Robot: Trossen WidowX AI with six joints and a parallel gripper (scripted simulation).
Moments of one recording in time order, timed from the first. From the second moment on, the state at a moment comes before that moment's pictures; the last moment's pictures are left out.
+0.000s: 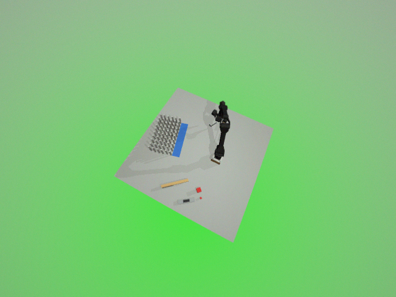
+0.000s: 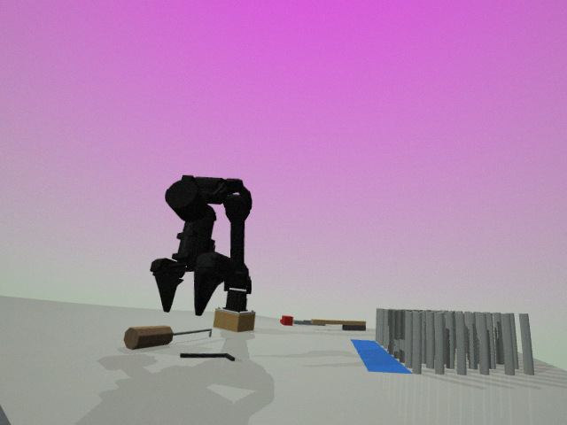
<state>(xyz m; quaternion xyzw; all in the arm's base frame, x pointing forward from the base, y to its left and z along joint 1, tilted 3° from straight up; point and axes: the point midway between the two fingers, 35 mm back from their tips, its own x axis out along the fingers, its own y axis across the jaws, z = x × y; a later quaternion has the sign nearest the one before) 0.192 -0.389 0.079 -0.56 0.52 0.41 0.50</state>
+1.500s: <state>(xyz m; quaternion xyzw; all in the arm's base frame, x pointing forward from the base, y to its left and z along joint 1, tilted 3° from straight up) 0.126 -0.401 0.079 -0.57 0.46 0.52 0.43</state>
